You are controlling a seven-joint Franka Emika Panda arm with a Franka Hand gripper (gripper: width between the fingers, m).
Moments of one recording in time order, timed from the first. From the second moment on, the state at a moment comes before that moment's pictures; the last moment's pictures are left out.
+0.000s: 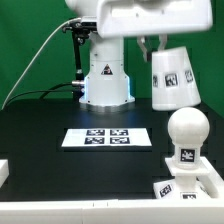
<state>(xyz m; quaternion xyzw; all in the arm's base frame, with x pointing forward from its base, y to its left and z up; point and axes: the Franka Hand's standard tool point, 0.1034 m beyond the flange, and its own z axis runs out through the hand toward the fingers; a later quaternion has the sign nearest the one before) 0.501 0.056 0.227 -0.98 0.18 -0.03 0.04</state>
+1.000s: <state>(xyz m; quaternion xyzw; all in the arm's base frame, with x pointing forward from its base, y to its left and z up) 0.579 0.037 0.255 -0.98 0.17 -0.06 0.05</state>
